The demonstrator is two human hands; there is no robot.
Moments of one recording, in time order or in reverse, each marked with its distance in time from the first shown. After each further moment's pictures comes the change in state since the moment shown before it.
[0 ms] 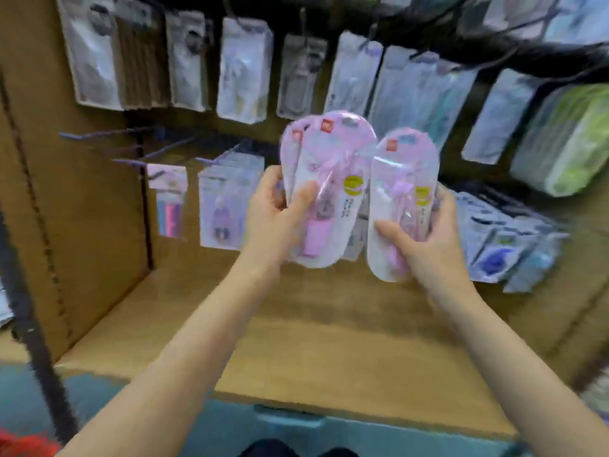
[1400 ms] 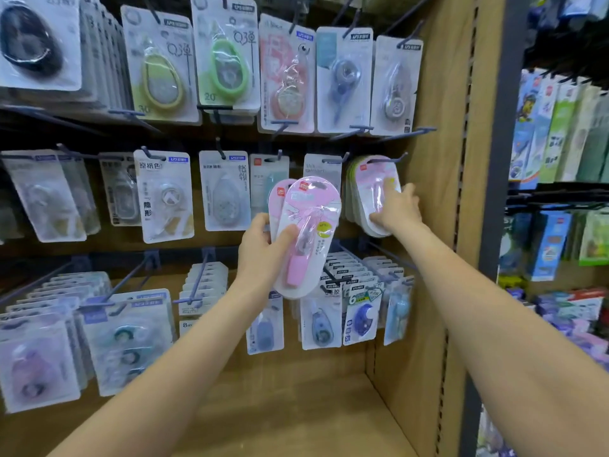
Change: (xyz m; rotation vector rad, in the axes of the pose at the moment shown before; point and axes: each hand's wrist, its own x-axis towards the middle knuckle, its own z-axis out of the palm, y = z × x) left_hand 0.068 -0.004 0.228 0.152 -0.192 -0.056; right_hand 0.210 0.045 -0.237 -1.022 0.250 0.261
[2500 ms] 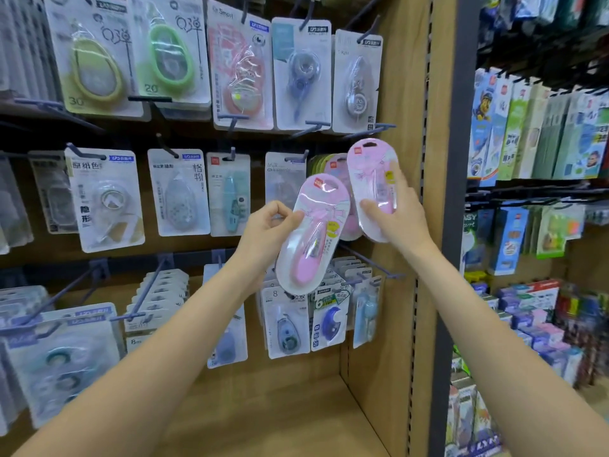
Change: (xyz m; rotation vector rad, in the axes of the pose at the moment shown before) left_hand 0.023 0.008 0.049 -0.080 -0.290 0.002; right_hand -0.041 0.045 -0.034 0.542 0.175 -0.209
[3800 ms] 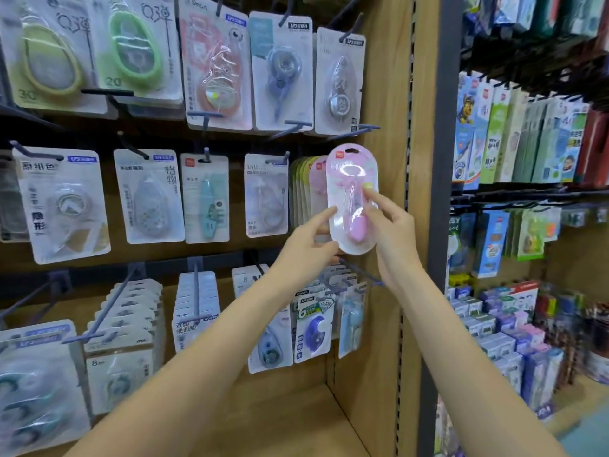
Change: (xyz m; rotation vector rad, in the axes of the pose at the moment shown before) left_hand 0.003 0.000 0.063 0.092 -0.270 0.048; right_hand -0.019 -0.011 0.006 0.609 0.148 0.240
